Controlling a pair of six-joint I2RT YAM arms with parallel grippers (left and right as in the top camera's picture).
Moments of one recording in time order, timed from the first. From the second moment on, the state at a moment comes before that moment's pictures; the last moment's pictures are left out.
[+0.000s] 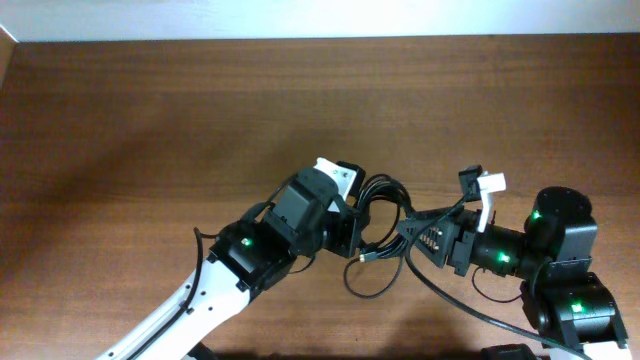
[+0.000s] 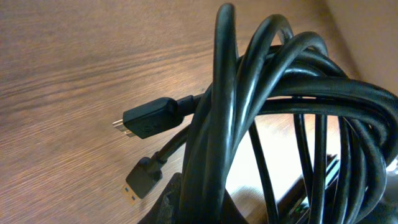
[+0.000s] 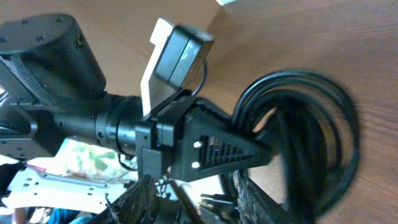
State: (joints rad) left arm -0.72 1.24 0.97 -0.48 0.24 -0.46; right arm 0.09 0.78 0.76 -0.48 -1.01 0.43
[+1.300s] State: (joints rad) left arm -0.51 1.23 0.96 -0.22 0.79 -0.01; right arm -0.14 0.78 0.76 -0.47 -1.23 0.39
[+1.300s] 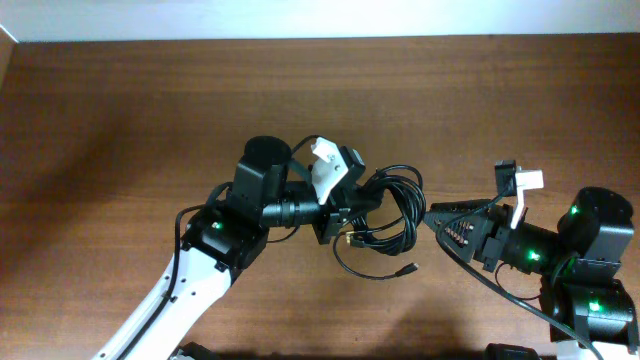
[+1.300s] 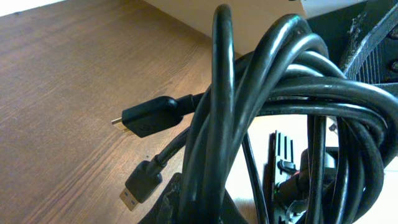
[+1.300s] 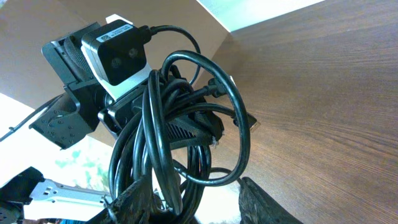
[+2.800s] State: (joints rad) left arm -0.59 1.24 0.96 -0.05 0.66 -0.24; right arm -0.14 0.90 0.76 -0.67 -1.16 0.13
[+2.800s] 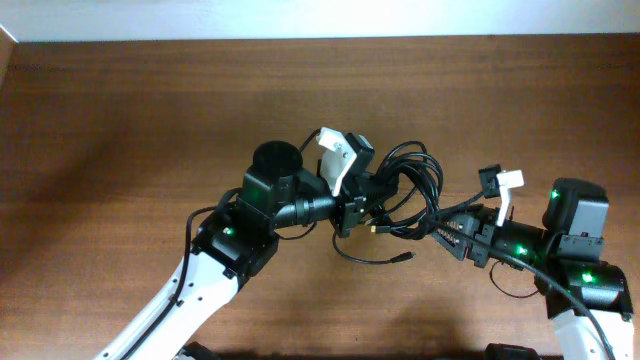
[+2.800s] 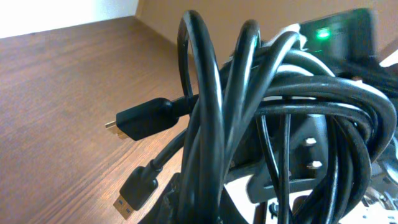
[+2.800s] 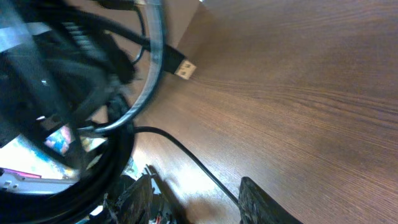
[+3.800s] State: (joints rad) left arm -0.67 1.24 0.96 -0.07 0.78 -0.25; right arm -0.14 0.84 0.76 -0.60 -1.23 0.13
